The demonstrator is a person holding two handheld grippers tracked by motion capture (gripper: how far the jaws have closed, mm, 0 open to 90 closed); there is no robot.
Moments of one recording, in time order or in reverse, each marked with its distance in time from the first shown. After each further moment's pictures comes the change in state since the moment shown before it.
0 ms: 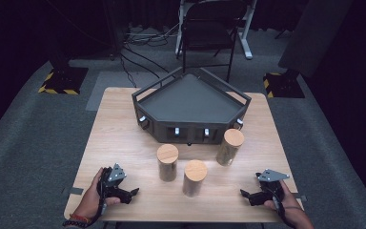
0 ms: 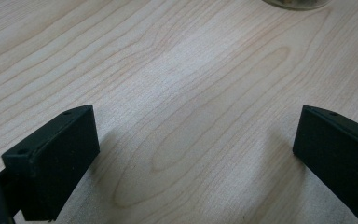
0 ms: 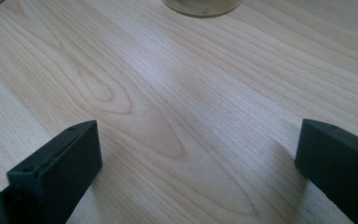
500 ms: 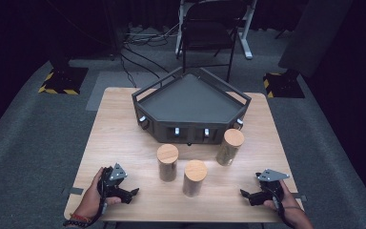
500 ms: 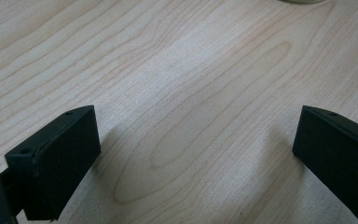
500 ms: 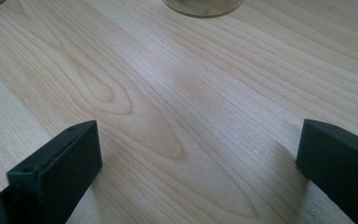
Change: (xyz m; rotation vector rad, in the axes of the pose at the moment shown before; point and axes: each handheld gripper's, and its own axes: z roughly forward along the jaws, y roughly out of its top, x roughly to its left) left arm -0.001 0.005 -0.001 0.049 0.005 0.003; right arm -0.001 0.000 0.000 0.000 0.005 -0.002
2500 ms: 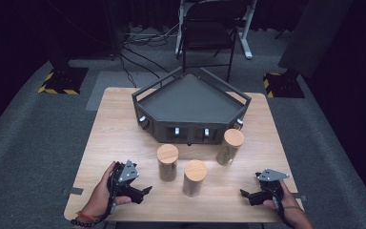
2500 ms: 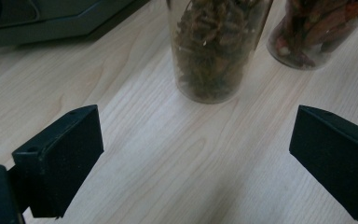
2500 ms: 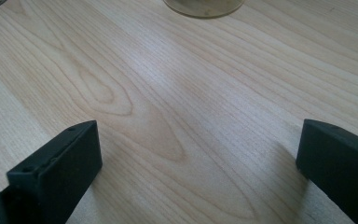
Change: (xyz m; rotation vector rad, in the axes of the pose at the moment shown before) left arm -0.040 0.052 -0.025 -0.141 -0.039 0.126; right arm 0.000 0.001 0.001 0.000 0.003 -0.003
